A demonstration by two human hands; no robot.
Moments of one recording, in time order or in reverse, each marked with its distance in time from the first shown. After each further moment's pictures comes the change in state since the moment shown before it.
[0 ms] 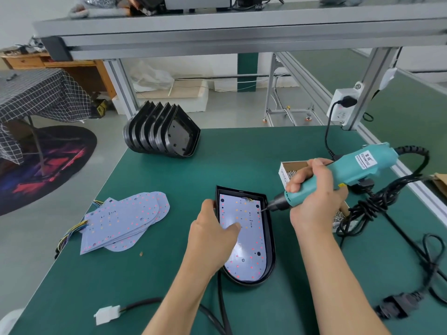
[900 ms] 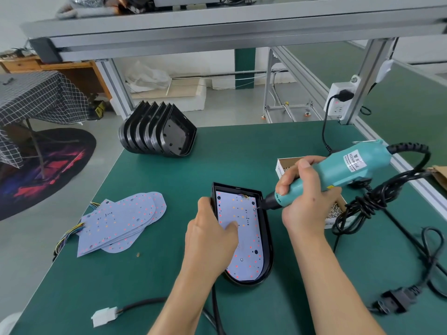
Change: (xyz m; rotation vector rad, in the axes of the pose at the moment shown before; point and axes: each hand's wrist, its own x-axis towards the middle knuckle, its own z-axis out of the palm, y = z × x) left_hand -0.015 0.013 0.003 0.067 0.095 0.079; right_hand -0.014 0.001 -0.001 -0.107 -0.121 -0.175
